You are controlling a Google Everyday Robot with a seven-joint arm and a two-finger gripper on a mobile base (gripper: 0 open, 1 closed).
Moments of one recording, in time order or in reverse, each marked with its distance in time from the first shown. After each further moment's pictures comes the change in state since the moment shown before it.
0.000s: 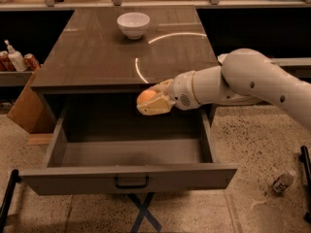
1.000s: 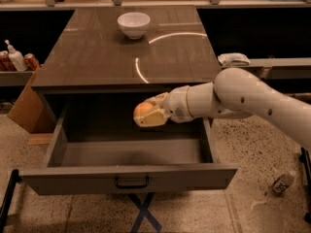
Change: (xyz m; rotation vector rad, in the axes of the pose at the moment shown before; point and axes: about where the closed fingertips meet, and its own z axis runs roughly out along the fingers) arm 0.032 0.007 0.029 -0.034 -0.018 0.025
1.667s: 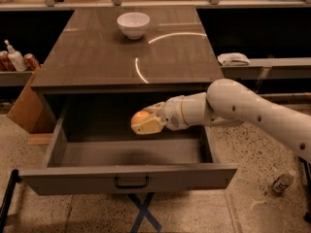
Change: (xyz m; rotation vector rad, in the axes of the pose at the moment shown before) arm 0.030 0.000 0.025 -0.022 0.010 0.054
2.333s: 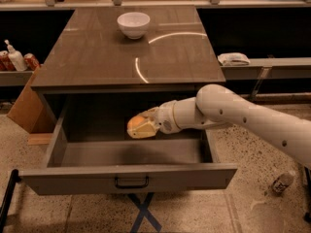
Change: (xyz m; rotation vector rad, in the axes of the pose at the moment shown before) arm 0.019 -0.009 0.029 -0.005 0.028 0.003
